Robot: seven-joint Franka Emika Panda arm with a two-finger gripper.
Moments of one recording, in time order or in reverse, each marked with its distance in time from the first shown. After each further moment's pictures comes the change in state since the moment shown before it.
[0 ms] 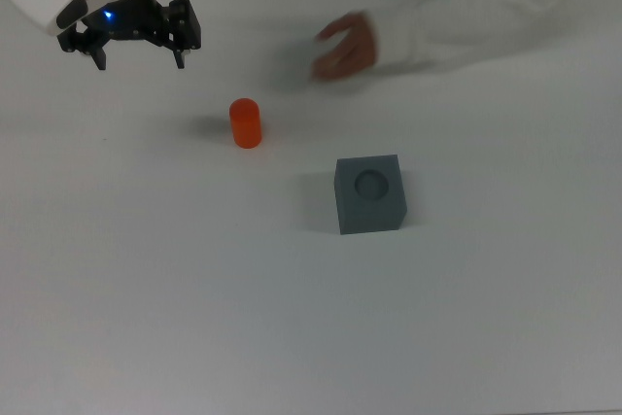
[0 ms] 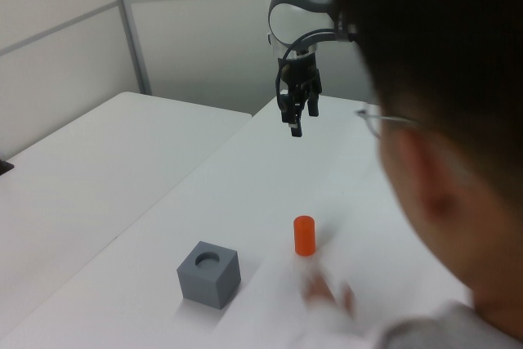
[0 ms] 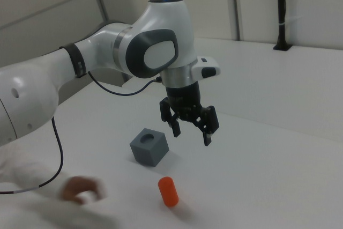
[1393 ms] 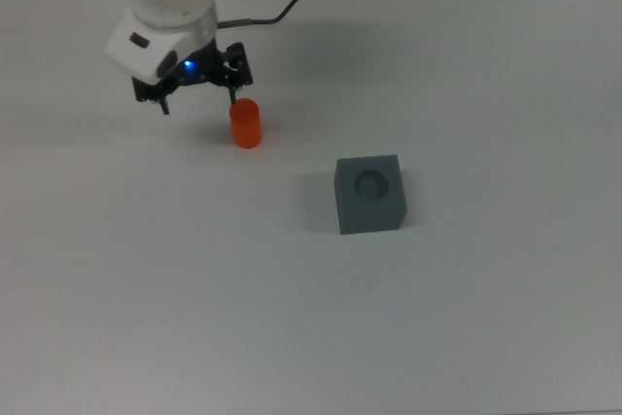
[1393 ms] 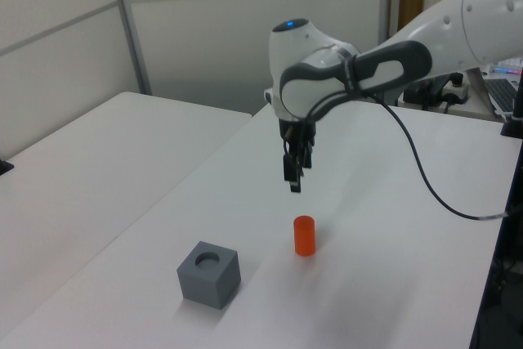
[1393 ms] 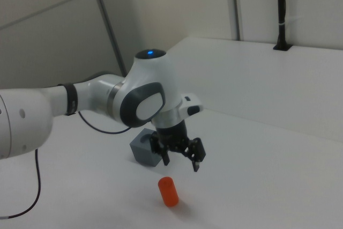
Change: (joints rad) arm 0.031 -0.105 0.061 -0.440 0.000 0.399 -0.062
